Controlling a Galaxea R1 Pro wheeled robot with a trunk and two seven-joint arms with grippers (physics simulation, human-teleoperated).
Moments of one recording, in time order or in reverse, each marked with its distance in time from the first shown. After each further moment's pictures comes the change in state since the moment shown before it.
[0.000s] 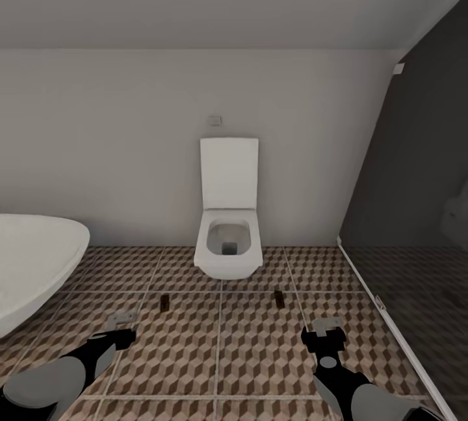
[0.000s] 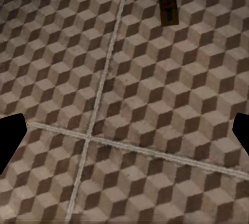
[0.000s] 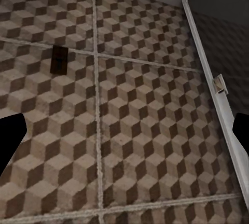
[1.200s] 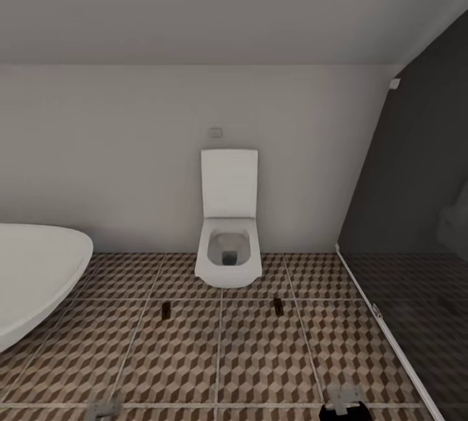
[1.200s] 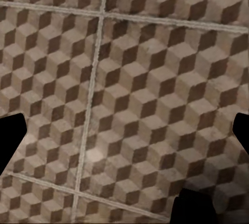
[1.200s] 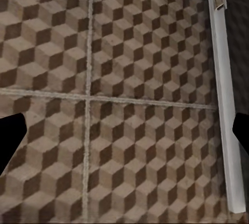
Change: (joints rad) left arm 0.295 -0.004 0.000 -0.010 -0.001 0.000 0.004; right arm 0.212 0.002 -0.001 0.081 -0.002 0.001 -0.001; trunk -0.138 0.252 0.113
